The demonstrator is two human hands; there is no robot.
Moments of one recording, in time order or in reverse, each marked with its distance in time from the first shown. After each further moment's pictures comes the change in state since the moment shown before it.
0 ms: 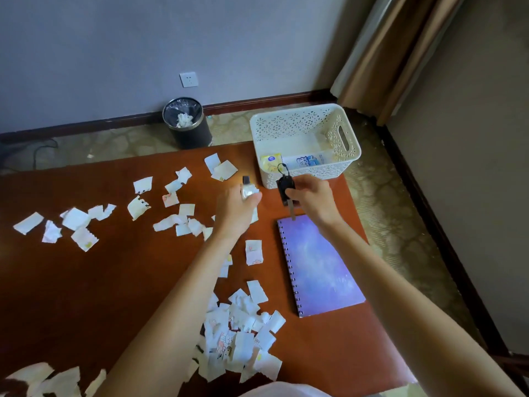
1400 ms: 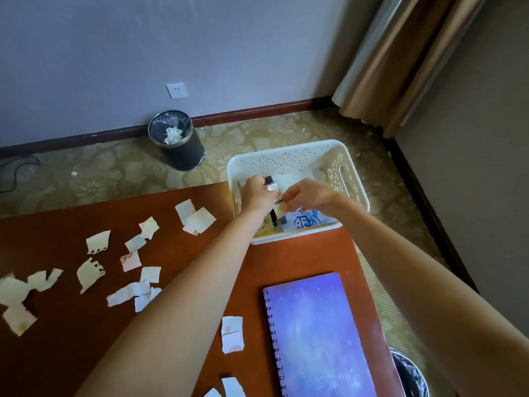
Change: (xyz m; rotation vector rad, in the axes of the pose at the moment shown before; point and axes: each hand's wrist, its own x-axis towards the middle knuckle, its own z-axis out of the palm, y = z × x) left_hand 0.176 0.066 0.089 -0.092 -0.064 -0.150; right_hand 0.196 0.002 -0.038 -0.453 -0.504 0.151
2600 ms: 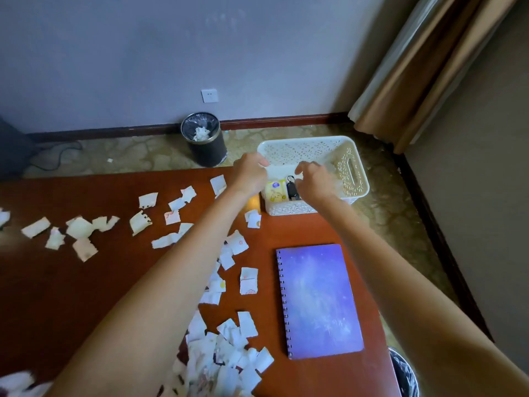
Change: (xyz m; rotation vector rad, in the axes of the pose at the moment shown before) left_hand -0.095 -0.005 -0.088 0.119 0.115 0.188; right_hand -0.088 -0.048 0.055 -0.476 0.528 -0.107
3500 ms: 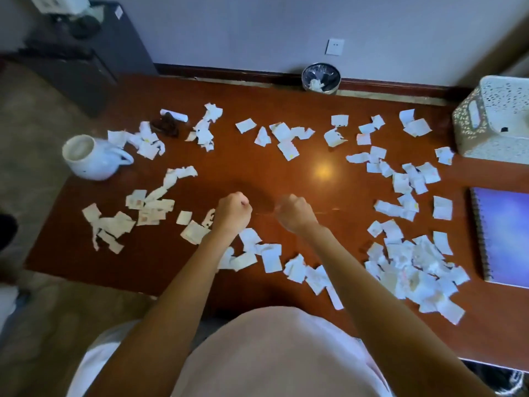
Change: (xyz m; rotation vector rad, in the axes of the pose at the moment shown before) left_hand -0.220 -0.394 -0.254 0.212 0.100 -0.321; right_hand -0.238 -0.333 0.293 0.125 -0.427 -0.154
